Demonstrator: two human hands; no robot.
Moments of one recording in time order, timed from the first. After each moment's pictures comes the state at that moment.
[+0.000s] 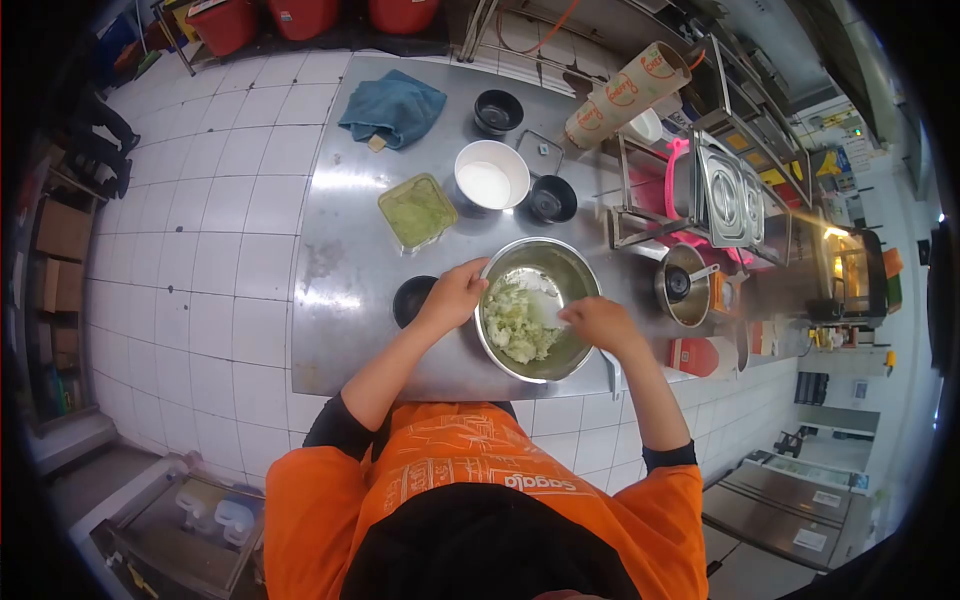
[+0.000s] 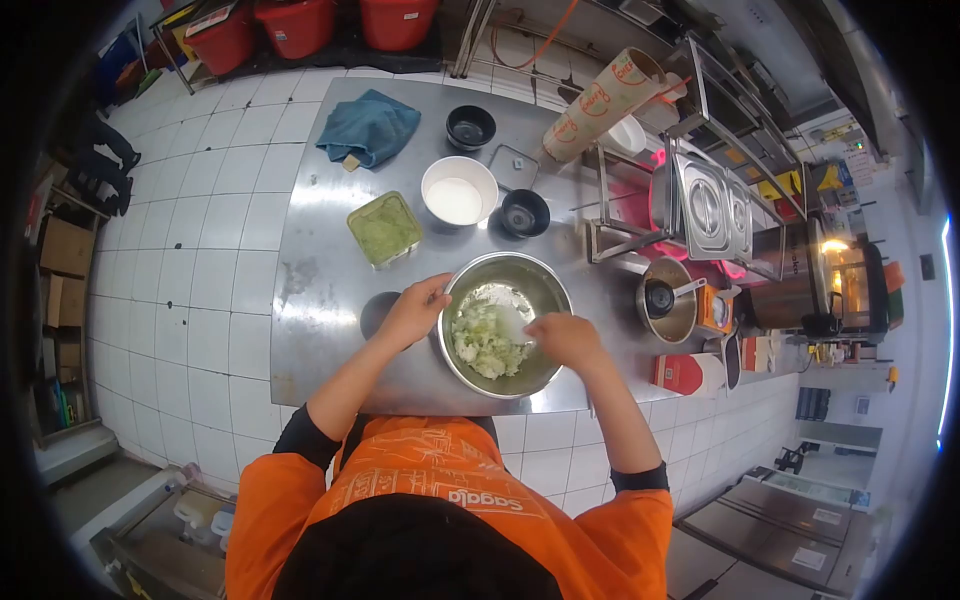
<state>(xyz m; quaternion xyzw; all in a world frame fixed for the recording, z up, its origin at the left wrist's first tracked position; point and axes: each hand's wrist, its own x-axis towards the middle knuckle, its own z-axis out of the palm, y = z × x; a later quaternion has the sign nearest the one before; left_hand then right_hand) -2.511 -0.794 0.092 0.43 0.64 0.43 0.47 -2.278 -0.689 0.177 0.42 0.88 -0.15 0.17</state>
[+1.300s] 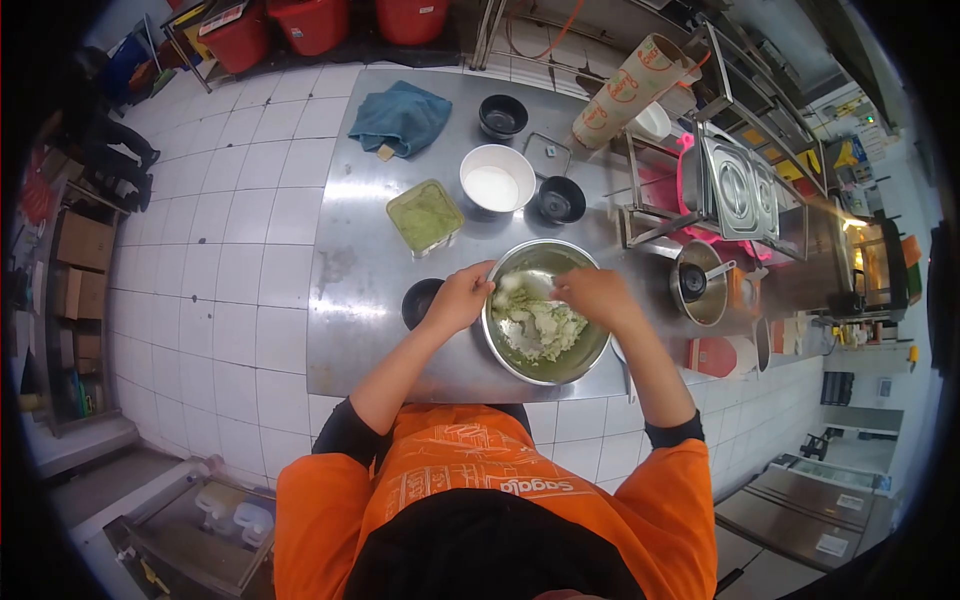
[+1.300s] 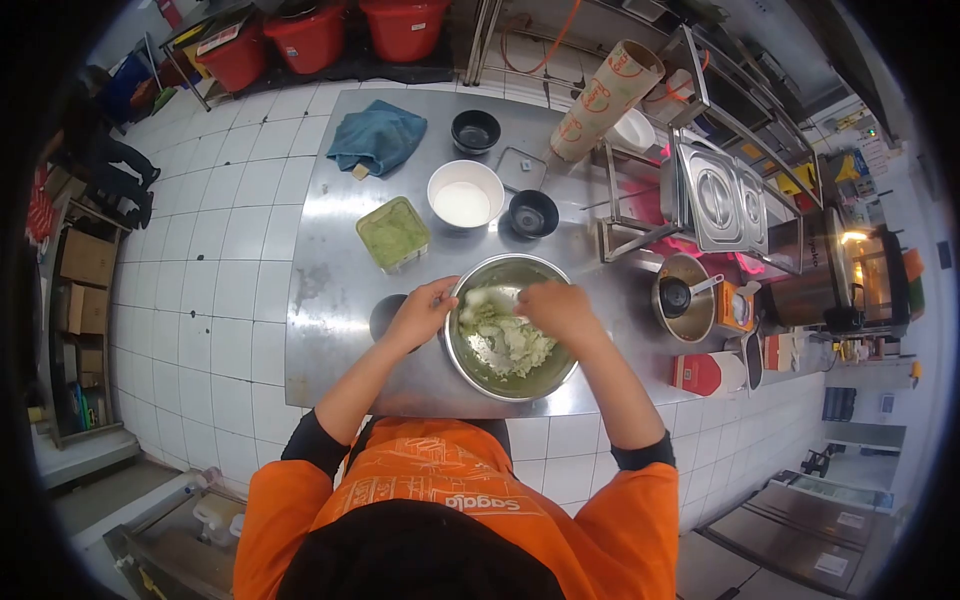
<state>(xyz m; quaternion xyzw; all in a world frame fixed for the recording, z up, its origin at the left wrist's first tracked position) -2.511 -0.792 0.088 0.46 0.65 0.42 0.43 -2.328 -0.674 0.191 0.36 0.90 -0.12 0.20</state>
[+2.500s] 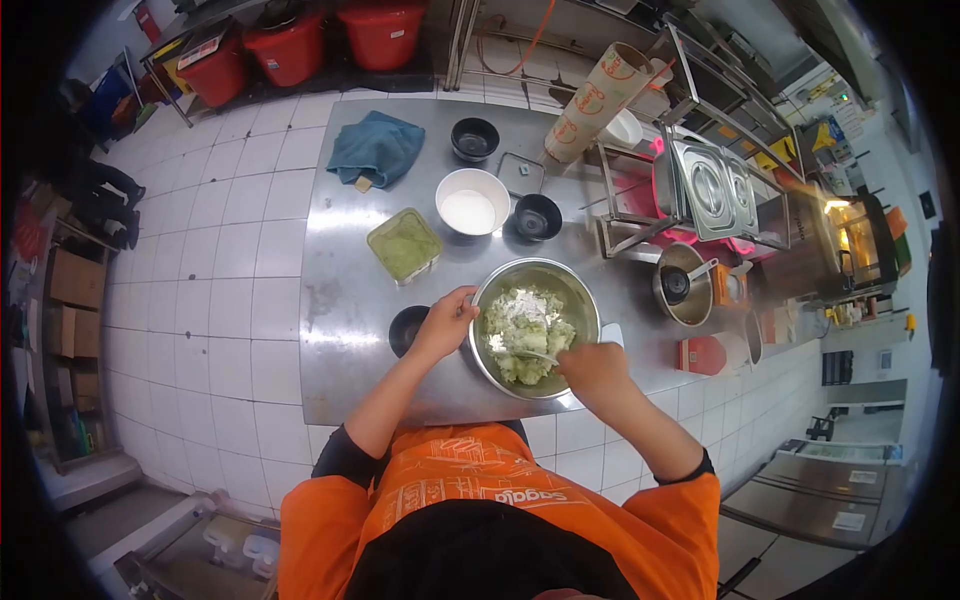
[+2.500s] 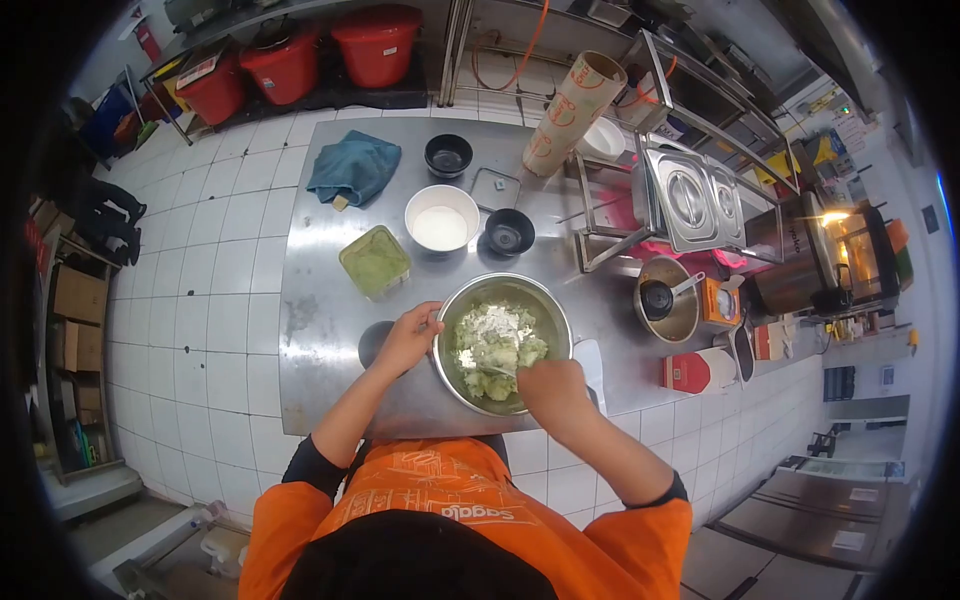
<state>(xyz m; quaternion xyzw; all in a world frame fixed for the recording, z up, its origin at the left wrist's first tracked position) -2.505 -0.791 0.069 0.43 0.61 0.48 0.47 -2.290 -0.751 0.226 0.32 0.91 -0.05 0.27</state>
